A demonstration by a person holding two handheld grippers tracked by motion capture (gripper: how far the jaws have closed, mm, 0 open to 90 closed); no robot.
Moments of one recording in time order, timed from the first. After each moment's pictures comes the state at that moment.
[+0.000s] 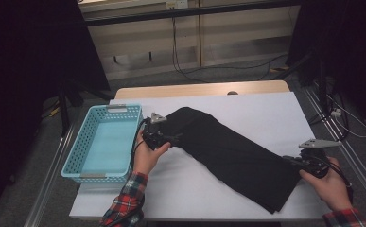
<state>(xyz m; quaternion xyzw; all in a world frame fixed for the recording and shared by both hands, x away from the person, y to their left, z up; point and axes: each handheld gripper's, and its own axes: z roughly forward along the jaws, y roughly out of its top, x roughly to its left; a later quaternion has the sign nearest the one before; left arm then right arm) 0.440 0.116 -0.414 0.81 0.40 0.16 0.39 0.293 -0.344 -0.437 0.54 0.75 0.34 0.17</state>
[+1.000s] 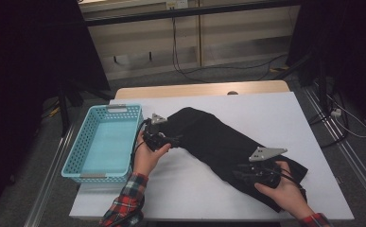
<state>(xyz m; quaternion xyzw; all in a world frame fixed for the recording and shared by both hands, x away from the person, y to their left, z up) 0.438 0.116 -0.416 0.82 0.40 0.15 0.38 0.291 -0.215 -0.434 0.39 0.82 0.39 0.10</state>
